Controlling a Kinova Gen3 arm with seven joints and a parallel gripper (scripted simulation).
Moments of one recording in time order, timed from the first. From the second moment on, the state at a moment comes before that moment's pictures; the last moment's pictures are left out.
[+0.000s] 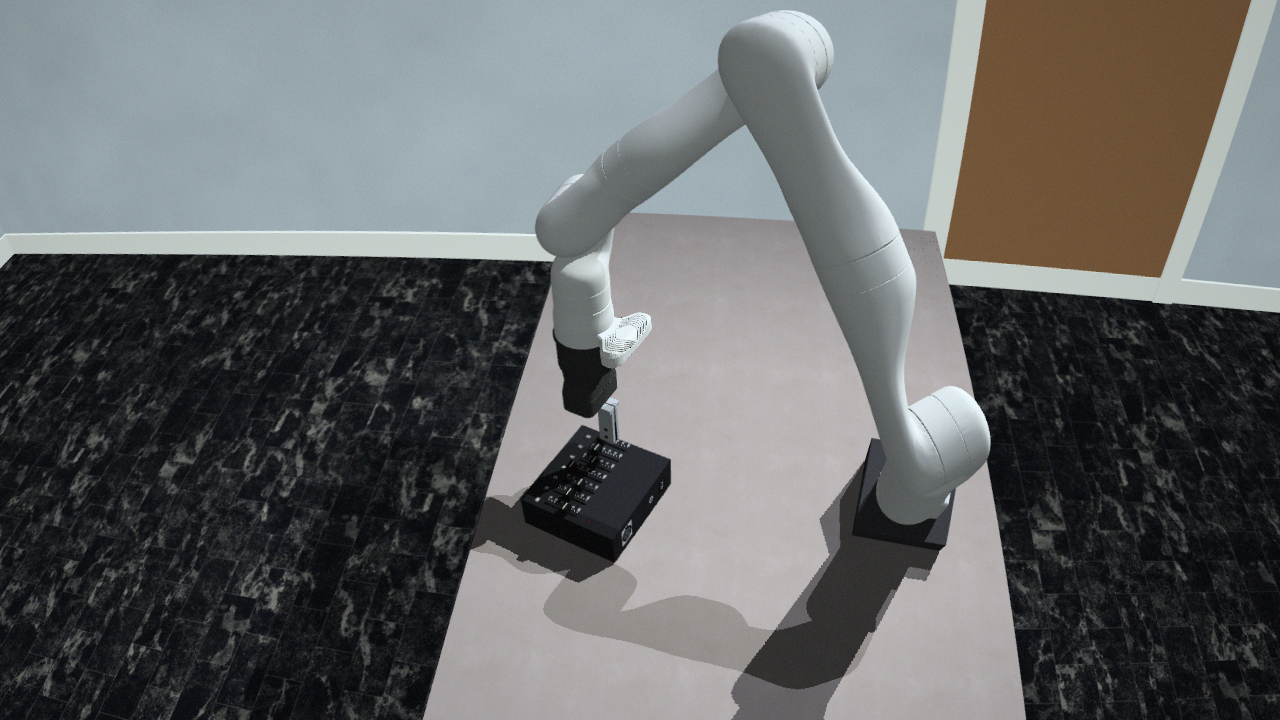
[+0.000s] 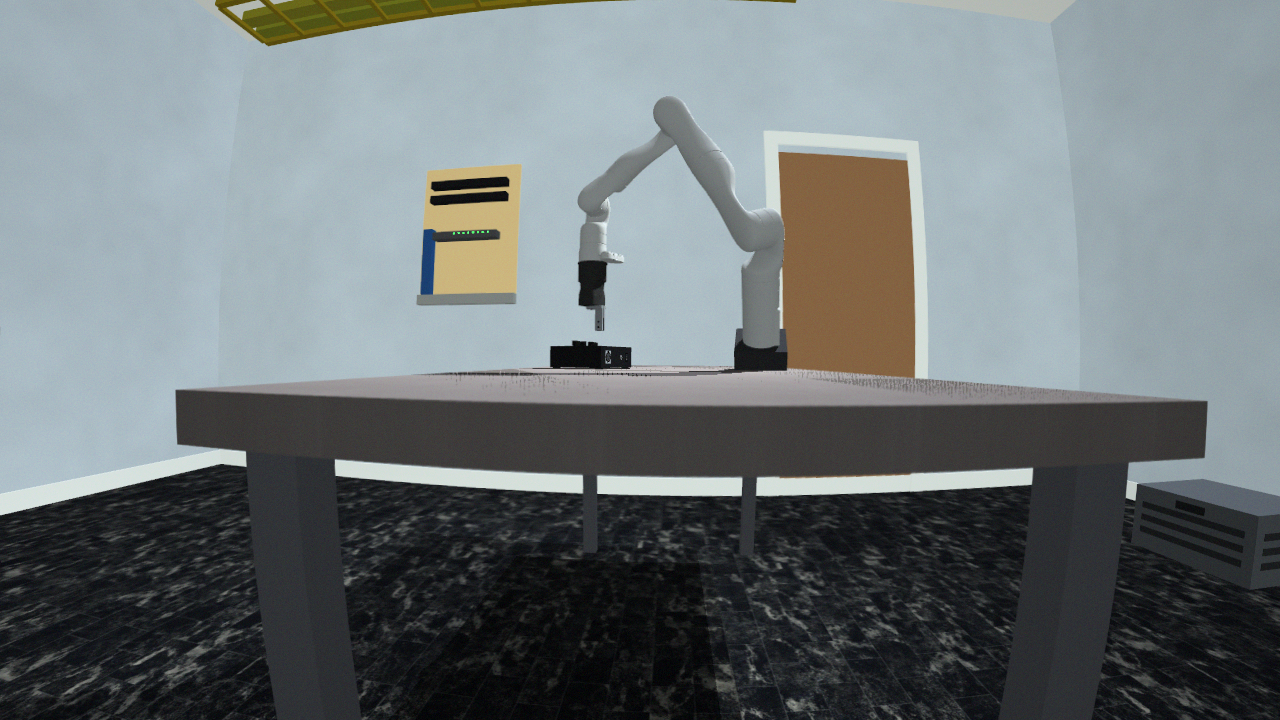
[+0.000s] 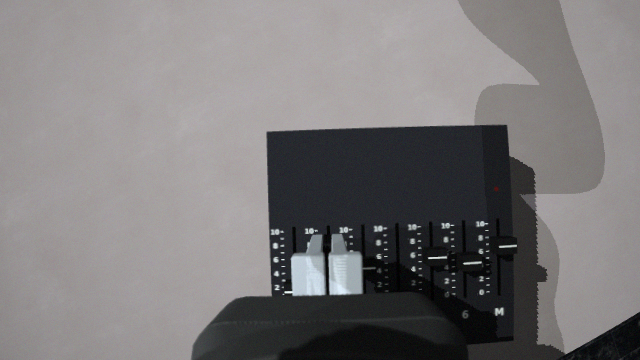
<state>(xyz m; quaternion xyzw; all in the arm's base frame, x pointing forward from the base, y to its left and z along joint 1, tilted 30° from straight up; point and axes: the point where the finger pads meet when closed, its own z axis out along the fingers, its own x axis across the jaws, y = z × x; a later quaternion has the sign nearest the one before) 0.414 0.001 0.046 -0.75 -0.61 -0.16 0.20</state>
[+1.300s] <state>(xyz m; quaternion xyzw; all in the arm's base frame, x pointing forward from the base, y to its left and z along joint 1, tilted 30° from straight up) 0.415 0.007 0.035 -0.75 -0.61 -0.16 0.20</state>
